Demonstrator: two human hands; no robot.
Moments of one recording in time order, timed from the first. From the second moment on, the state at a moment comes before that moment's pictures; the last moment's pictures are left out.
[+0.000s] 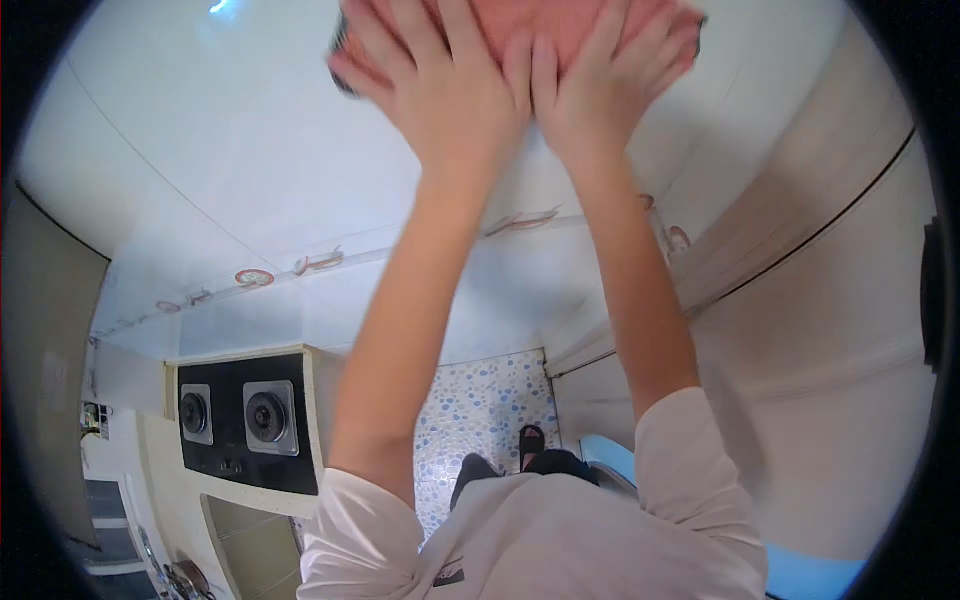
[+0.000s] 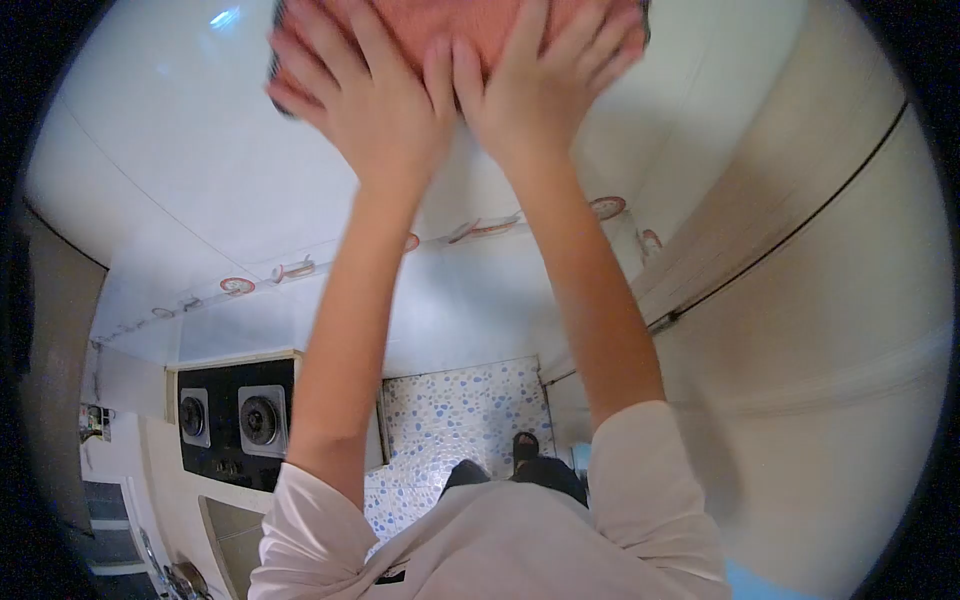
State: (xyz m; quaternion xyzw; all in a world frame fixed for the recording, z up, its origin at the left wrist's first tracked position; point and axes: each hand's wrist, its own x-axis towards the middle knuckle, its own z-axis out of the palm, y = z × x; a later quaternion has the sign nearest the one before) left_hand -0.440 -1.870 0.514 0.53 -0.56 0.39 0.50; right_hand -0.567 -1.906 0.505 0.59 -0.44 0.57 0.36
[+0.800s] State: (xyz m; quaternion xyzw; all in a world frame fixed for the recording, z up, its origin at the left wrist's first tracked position) left_hand -0.371 -1.853 -0.064 0.57 -0.55 0.38 0.49; right_hand -0.509 -1.876 -0.061 0.64 -0.43 0.54 0.33
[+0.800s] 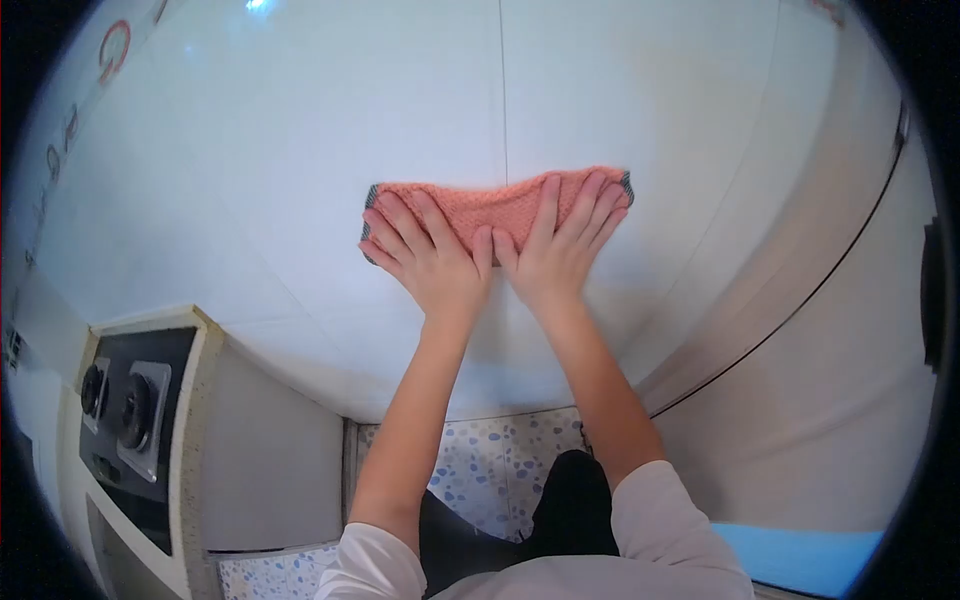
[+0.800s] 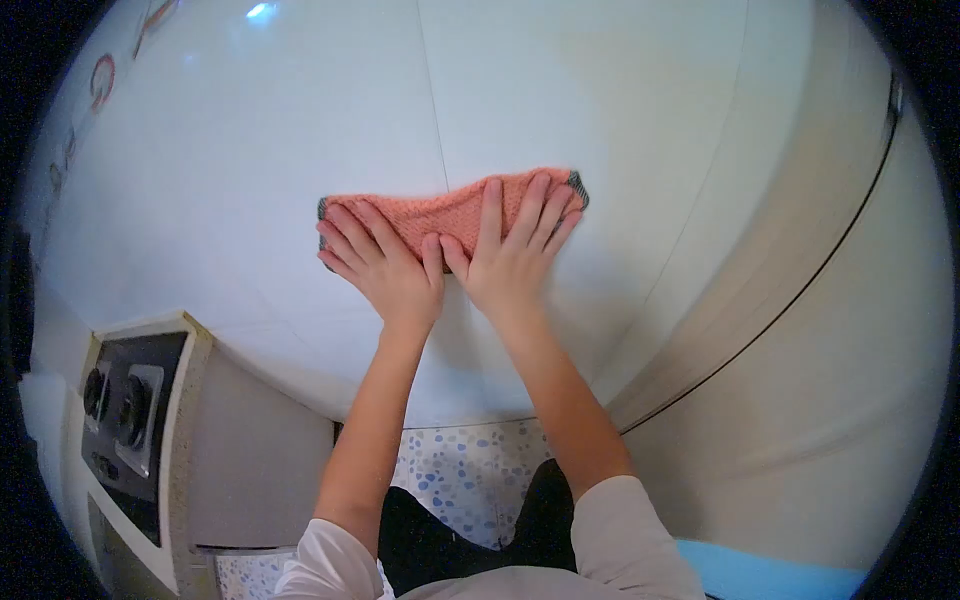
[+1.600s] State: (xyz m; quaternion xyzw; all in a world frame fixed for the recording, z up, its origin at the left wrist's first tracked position) left_hand -0.345 -1.873 0.228 0.56 -0.43 0.48 0.52; right_hand -0.478 -1.886 0.223 0.54 -0.37 0.59 0.48
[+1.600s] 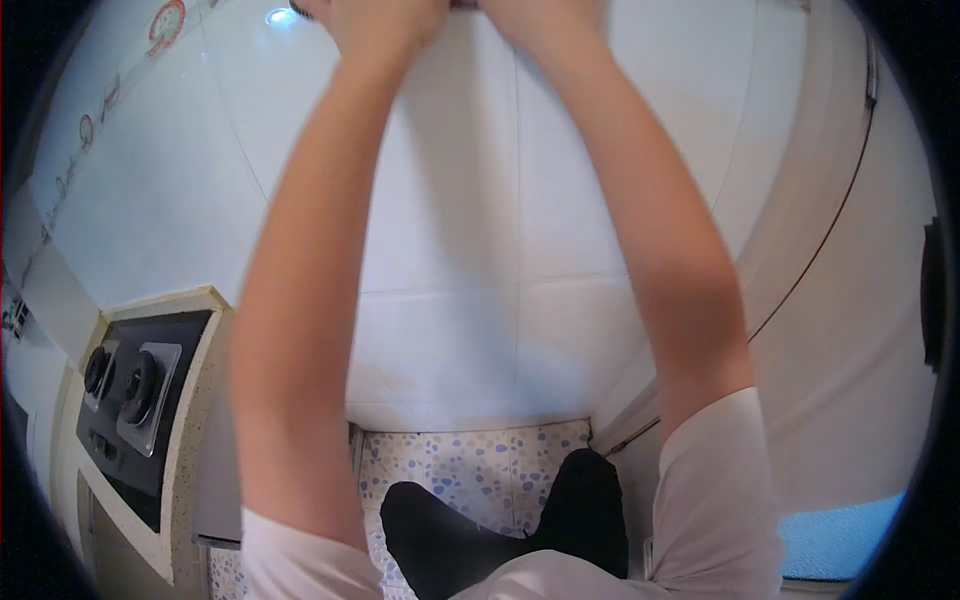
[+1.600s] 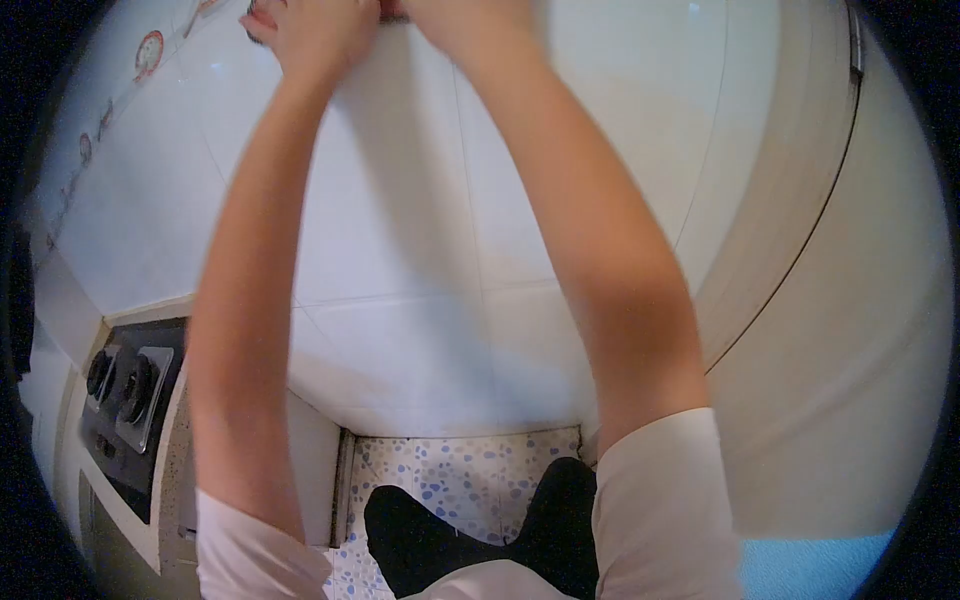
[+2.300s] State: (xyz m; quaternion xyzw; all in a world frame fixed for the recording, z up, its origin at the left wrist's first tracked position) left_hand -0.455 -1.873 0.005 0.46 -0.61 0.41 0.49; right_hand -0.601 -1.897 -0.003 0.59 -0.40 0.58 0.39
